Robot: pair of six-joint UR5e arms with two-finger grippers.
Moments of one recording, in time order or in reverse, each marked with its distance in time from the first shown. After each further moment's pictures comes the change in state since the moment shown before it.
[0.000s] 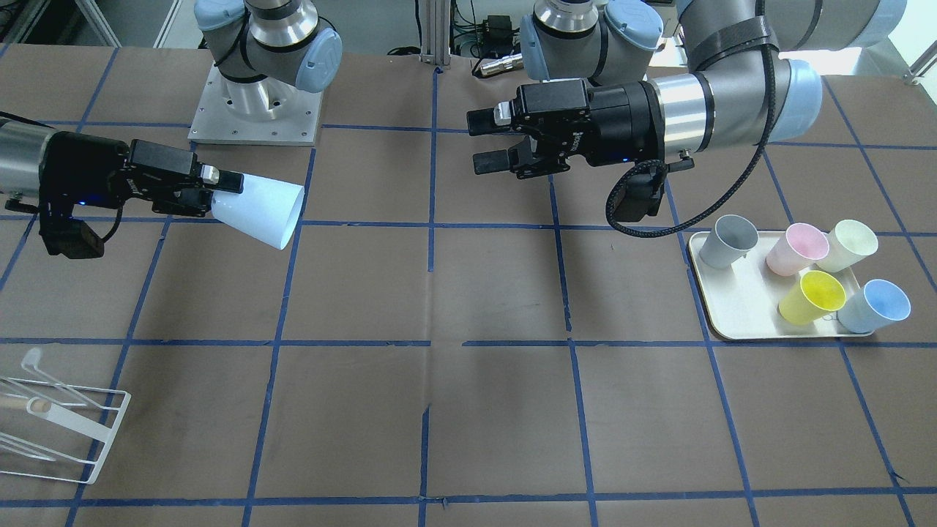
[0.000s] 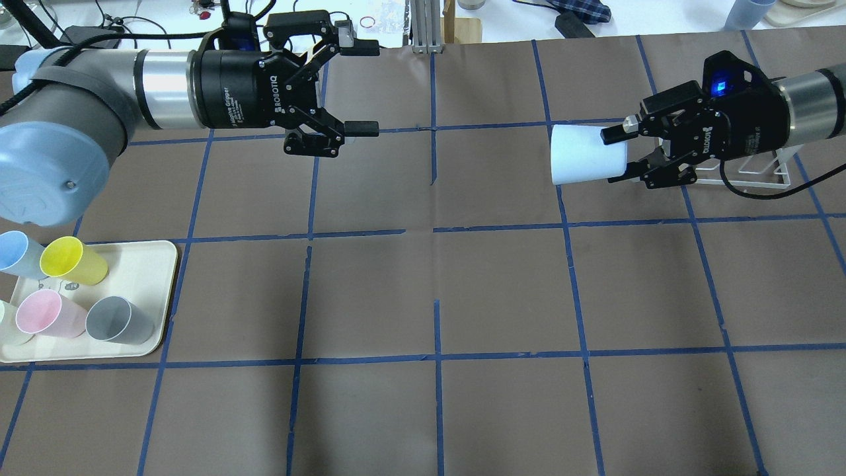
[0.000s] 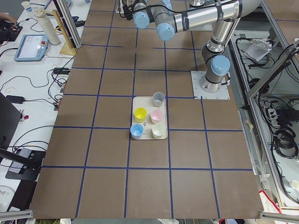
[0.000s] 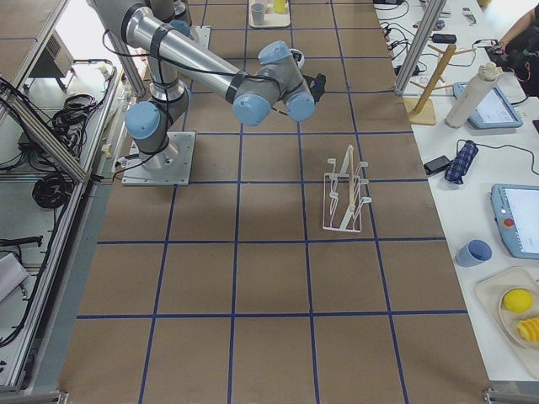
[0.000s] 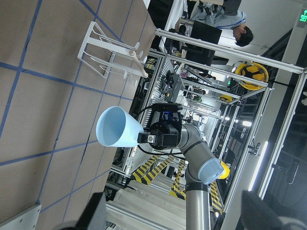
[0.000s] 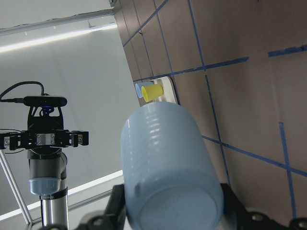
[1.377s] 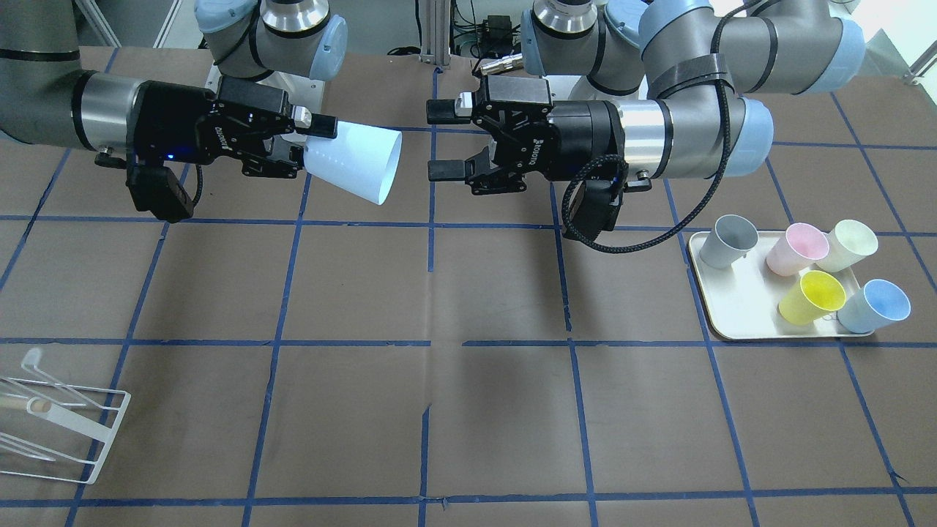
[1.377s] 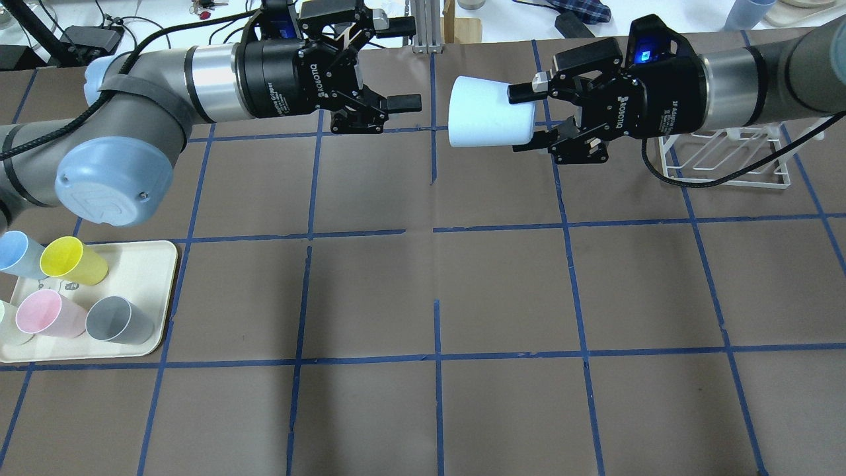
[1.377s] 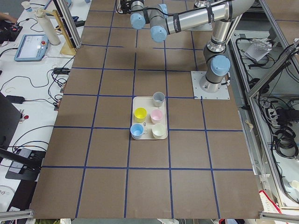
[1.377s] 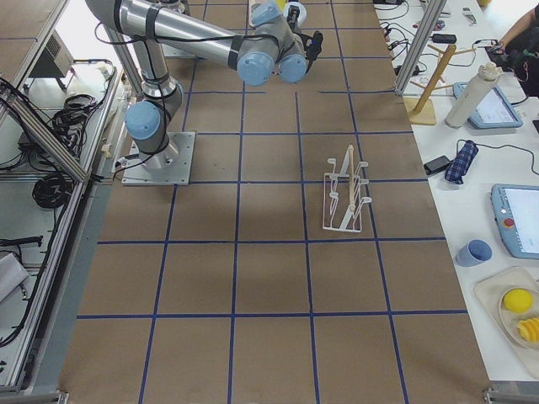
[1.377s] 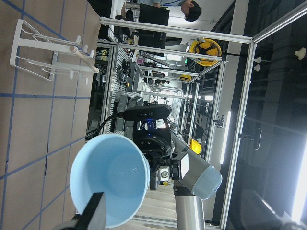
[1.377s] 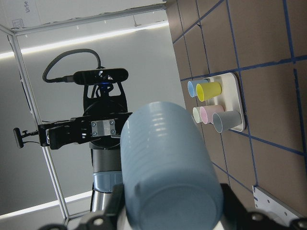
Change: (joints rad) left arm -0.086 -0.089 -0.005 0.206 -0.163 0.051; right arm 0.201 -0.091 -0.008 0.084 0.264 0.011
